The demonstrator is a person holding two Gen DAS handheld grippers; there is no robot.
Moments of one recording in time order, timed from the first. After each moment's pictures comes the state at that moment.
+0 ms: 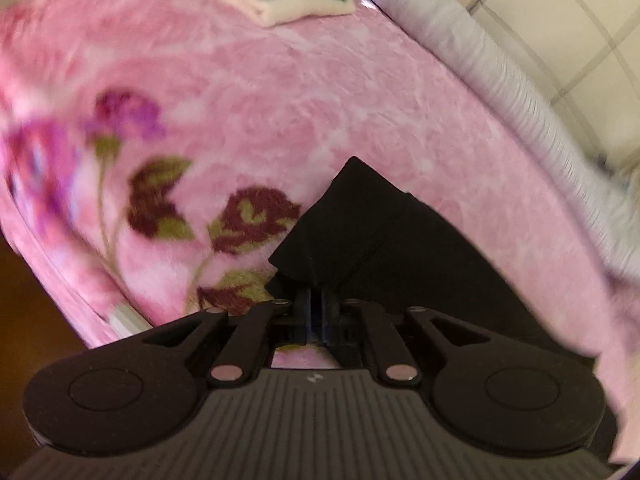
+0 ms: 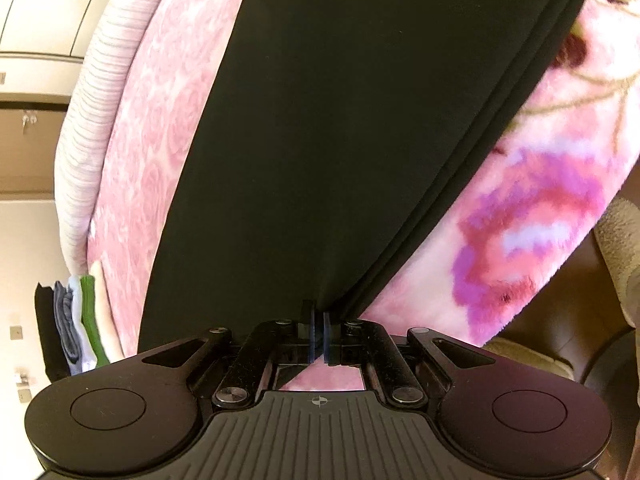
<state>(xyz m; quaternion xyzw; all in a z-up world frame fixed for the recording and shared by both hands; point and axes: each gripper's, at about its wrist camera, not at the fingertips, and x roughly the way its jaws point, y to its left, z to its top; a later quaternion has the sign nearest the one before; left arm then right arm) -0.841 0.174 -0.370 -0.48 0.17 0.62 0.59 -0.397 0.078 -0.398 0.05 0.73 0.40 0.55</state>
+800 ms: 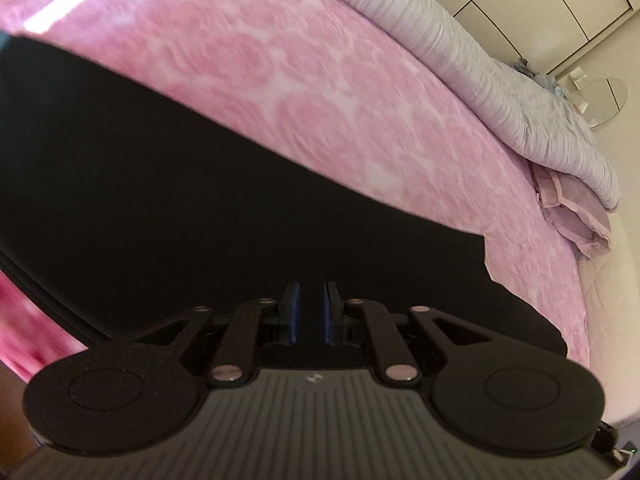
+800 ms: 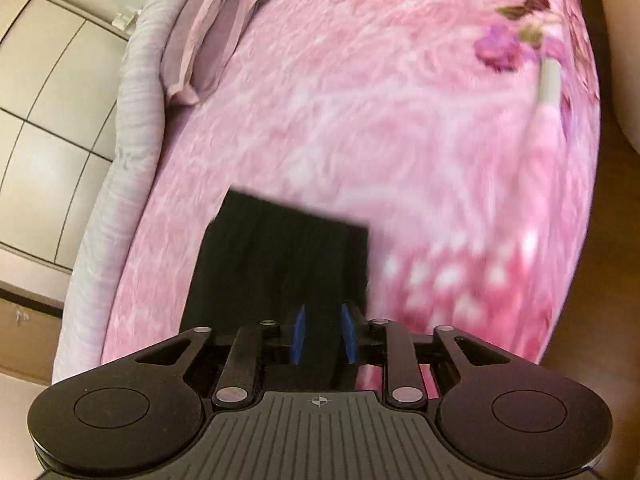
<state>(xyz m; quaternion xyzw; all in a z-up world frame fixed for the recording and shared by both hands) -0.526 0.142 -0.354 -0.52 0.20 0.50 0.67 0.011 -0.082 -0.358 0.20 0.56 0.32 0.74</state>
